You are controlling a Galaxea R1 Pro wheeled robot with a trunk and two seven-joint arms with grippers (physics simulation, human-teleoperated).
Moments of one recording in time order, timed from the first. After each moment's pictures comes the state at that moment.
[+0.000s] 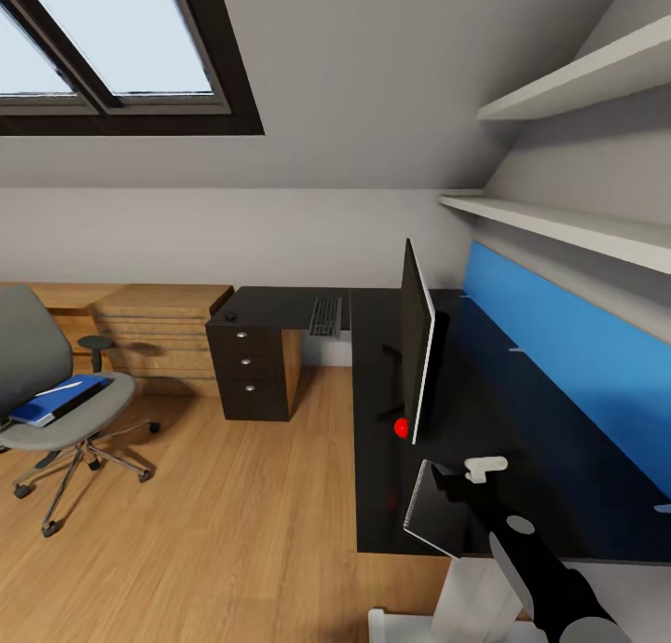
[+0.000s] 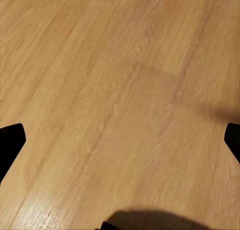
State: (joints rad) left arm -0.09 -0.02 0.10 -0.29 0.20 -0.46 0.12; right arm -0.47 -0.13 0.05 -0.74 -0.10 -0.04 0.11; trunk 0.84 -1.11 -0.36
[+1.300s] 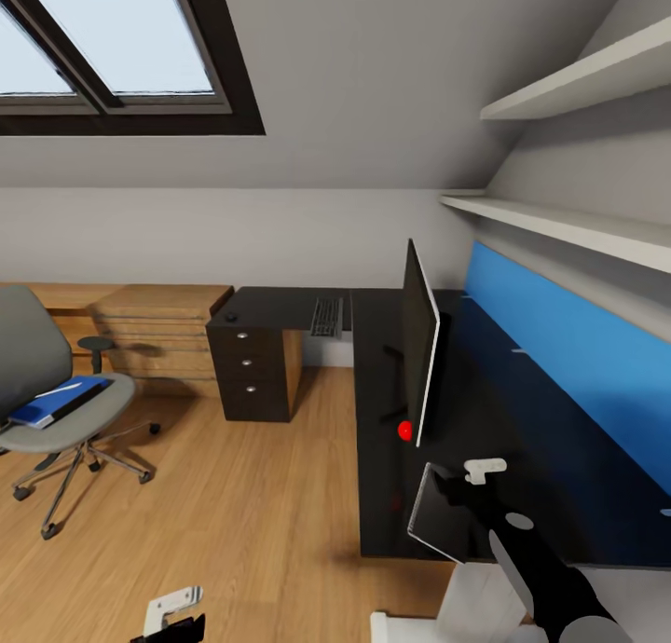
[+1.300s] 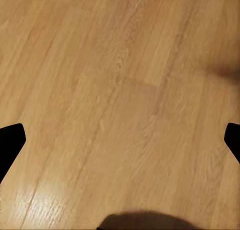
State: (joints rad) left arm -0.09 0.03 0.10 -0.90 0.18 0.28 0.12; right arm -0.47 -0.13 0.05 -0.76 -0.10 0.05 0.11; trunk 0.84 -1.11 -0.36
